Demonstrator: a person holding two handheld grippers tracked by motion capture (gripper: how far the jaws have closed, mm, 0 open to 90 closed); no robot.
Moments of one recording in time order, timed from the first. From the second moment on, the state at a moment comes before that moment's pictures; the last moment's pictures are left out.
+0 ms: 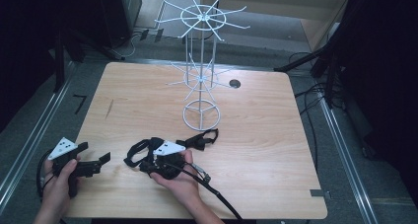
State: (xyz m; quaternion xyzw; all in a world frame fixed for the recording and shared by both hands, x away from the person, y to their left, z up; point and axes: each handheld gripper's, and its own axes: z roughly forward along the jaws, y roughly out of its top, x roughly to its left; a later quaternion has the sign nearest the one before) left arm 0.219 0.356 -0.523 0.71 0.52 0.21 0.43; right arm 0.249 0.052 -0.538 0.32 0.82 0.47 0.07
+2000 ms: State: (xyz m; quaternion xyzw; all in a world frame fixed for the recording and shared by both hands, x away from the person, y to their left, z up) left arm 0.220 0.356 -0.523 0.71 0.52 0.21 0.43; right arm 0.246 -0.005 -0.474 0.30 0.77 0.53 0.19
